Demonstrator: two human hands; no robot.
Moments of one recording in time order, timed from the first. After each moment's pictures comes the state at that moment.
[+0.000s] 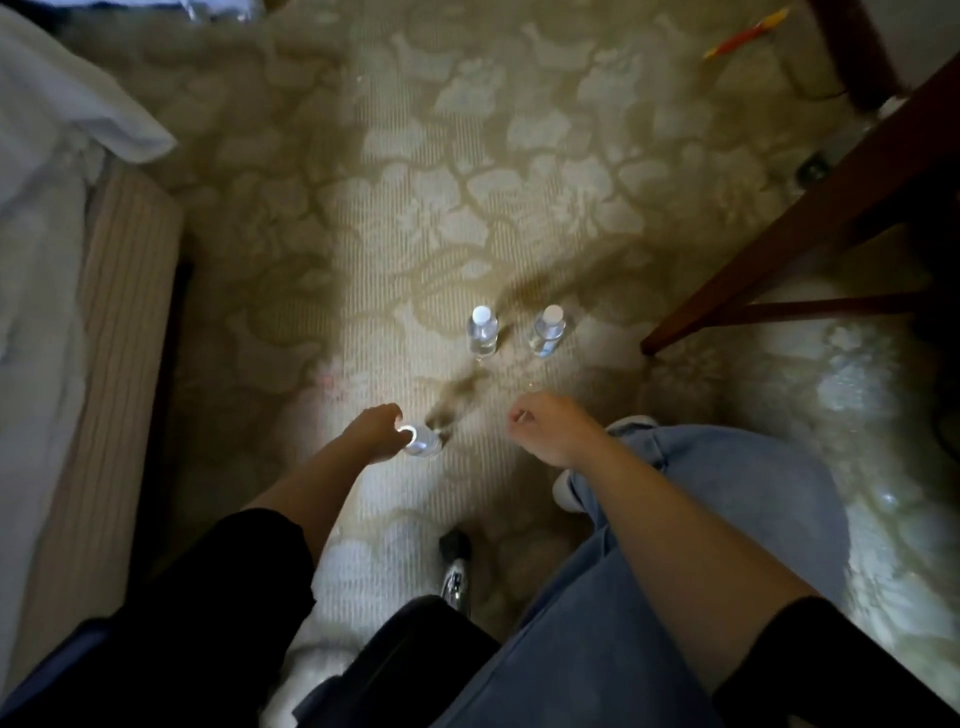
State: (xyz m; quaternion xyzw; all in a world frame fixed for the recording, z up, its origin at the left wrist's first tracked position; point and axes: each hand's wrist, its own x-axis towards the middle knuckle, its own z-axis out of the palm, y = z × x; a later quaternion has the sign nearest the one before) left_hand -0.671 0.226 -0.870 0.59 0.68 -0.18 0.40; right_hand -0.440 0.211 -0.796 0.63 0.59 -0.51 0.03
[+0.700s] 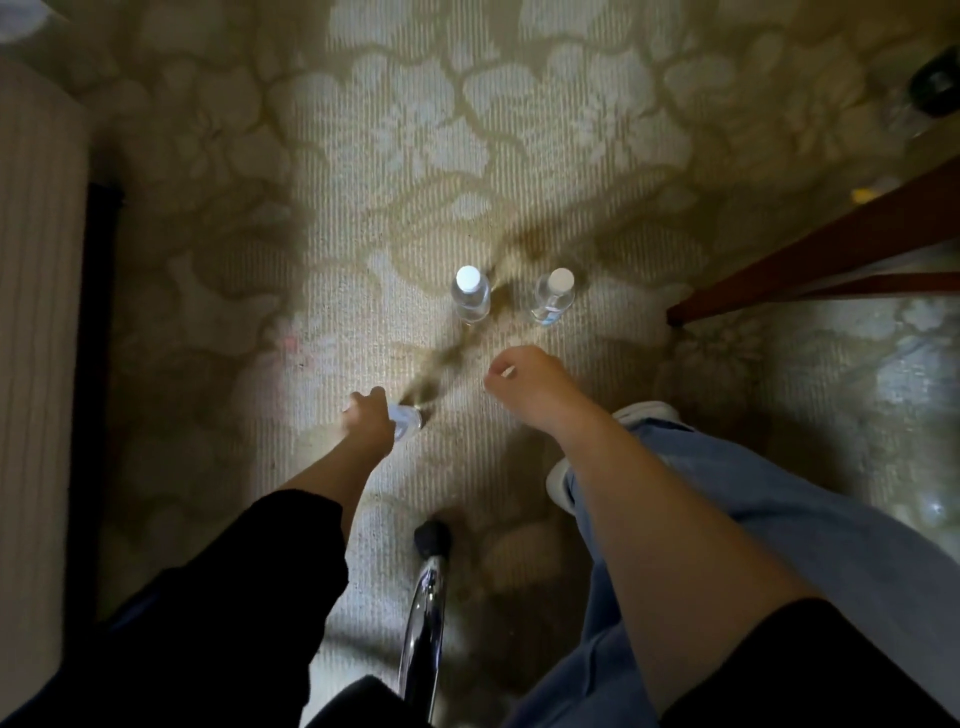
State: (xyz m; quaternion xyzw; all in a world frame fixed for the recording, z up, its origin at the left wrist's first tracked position) left_hand -0.635 0.249 -0.983 0.52 0.74 -0.27 0.32; right_hand -0.437 0.284 -0.872 0.66 0.50 -0.56 0.02
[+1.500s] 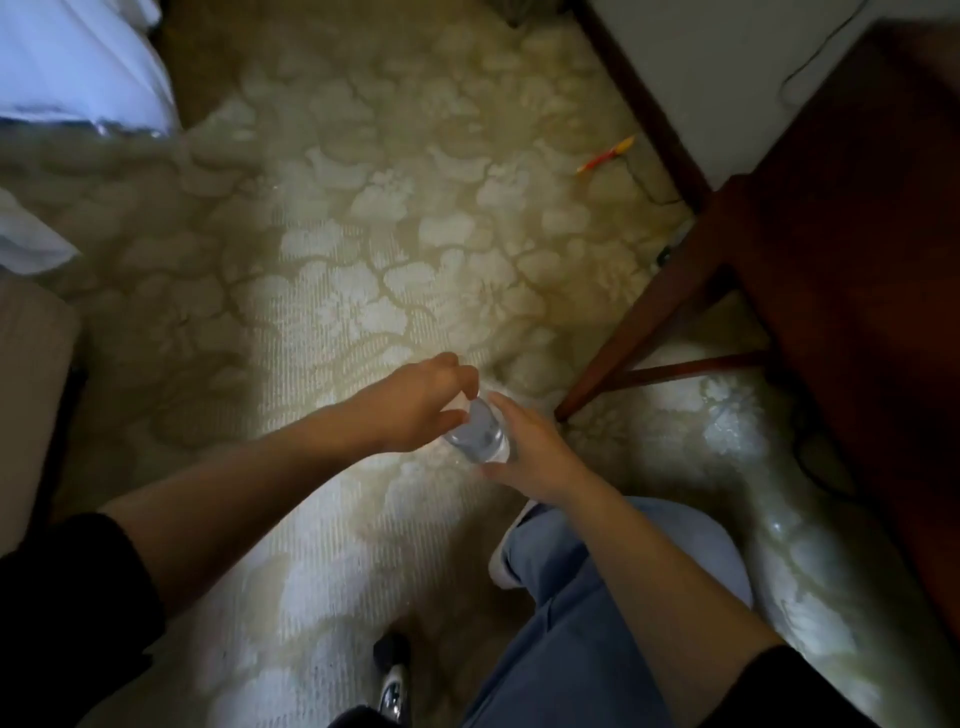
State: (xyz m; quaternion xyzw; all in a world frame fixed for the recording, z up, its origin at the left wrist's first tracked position) left_hand -0.546 0.292 -0.699 0.88 0.38 -0.02 0.27; right_hand -0.385 0.223 -0.748 0.66 0.60 -0.43 -0.12
